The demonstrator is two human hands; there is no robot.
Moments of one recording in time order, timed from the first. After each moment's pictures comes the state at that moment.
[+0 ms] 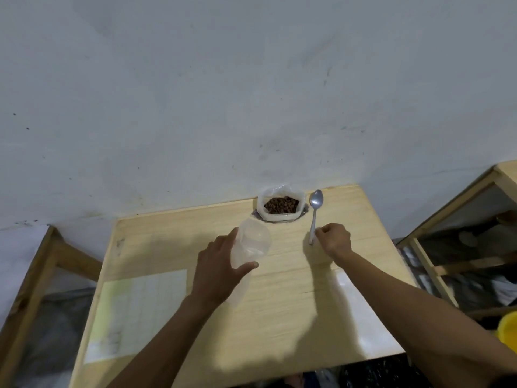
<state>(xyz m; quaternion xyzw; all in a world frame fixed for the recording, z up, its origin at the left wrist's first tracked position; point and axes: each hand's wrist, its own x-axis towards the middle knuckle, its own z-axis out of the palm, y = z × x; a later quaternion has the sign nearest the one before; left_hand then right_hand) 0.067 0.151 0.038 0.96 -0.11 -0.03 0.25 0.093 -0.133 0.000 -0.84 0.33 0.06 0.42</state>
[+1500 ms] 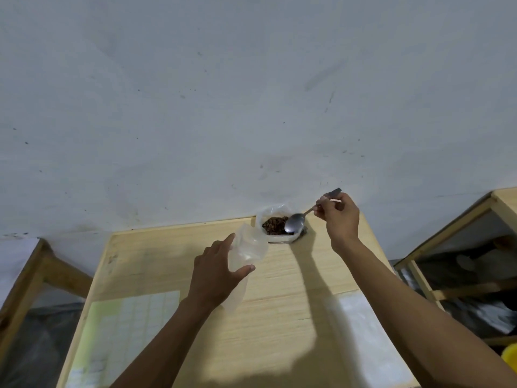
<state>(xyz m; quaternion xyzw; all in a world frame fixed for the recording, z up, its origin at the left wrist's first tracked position) 0.103 0.140 0.043 0.96 -0.08 -0.03 0.26 0.149 -0.138 0.064 -0.64 0.25 -0.19 0.70</state>
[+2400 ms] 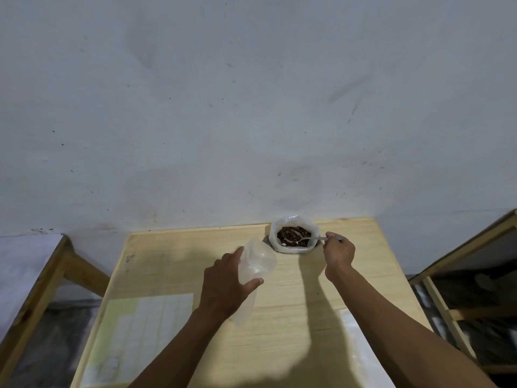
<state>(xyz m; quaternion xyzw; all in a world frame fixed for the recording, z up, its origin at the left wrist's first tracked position) 0.098 0.154 0.024 0.97 -0.06 -0.03 0.23 0.152 -0.106 0.001 -0.60 0.46 -0.10 0.65</state>
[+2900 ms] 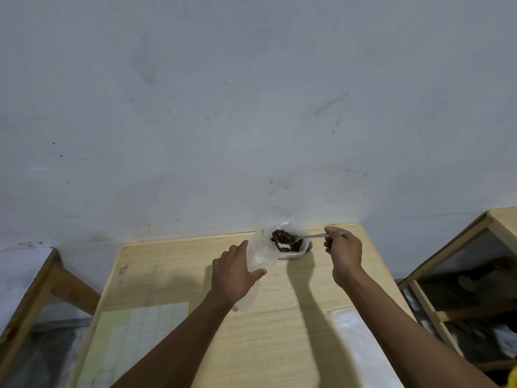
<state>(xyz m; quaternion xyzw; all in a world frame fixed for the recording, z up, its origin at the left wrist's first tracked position) 0.128 0.128 0.032 0.98 -0.08 -0.05 0.19 0.113 -0.106 0.077 -0.60 0.35 -0.14 0.70</state>
